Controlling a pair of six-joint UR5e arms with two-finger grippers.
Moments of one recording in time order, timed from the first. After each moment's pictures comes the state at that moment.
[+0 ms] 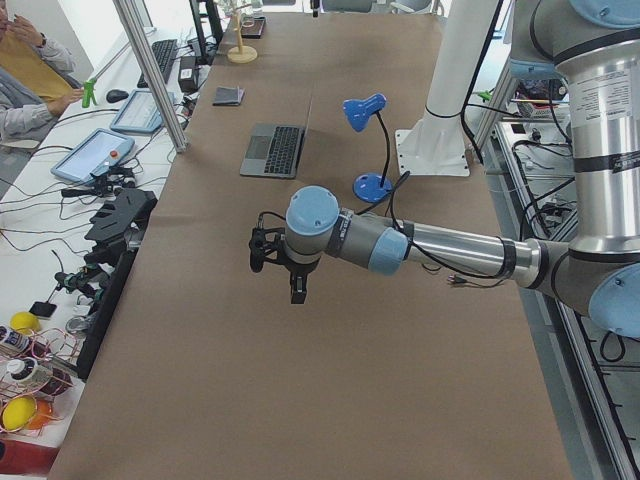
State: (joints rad) left arm -1.46 -1.40 -1.93 -1.83 -2.46 -0.51; right arm 1.26 -1.57 2.06 -1.64 2.34 0.35
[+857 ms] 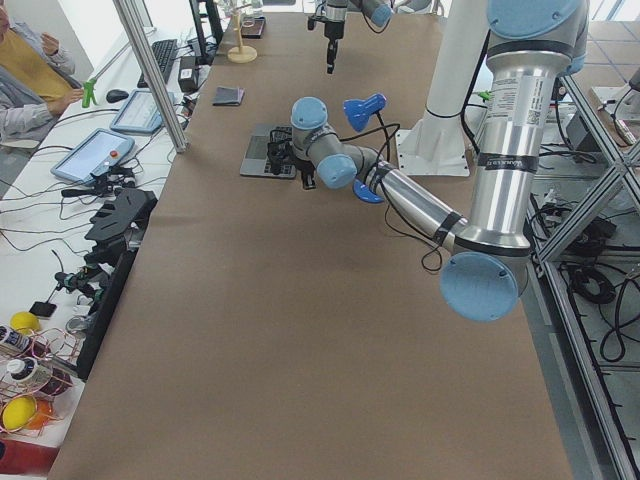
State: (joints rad) left arm -0.93 -1.70 -2.04 -1.90 -2.29 -1.28; right arm 0.65 -1.31 2.17 -1.50 2.03 1.30
